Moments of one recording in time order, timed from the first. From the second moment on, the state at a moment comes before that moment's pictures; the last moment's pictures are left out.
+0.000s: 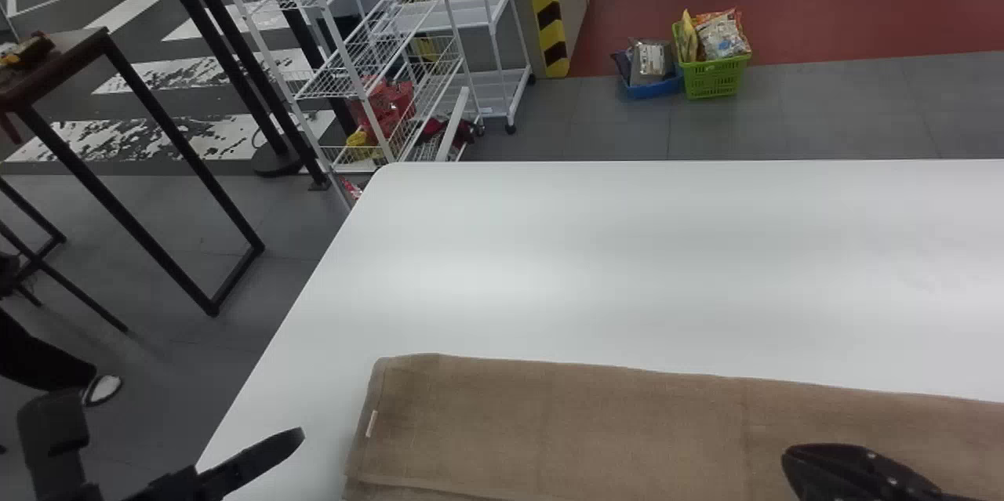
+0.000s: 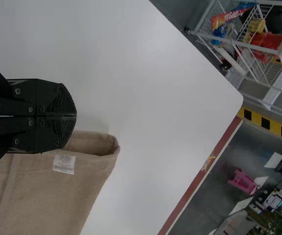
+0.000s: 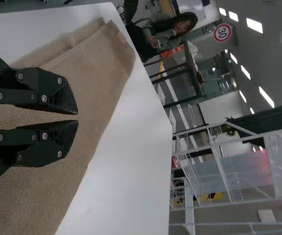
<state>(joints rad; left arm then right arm) 0.42 0.00 0.94 -2.29 0.22 1.32 -0.83 0.48 -0.02 -0.06 -2.05 0.05 0.41 1.11</state>
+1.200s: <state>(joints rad) 0.43 0.00 0.94 -2.31 0.31 1.48 -0.88 0.38 -0.03 0.05 -1.86 0.11 0.41 1.14</state>
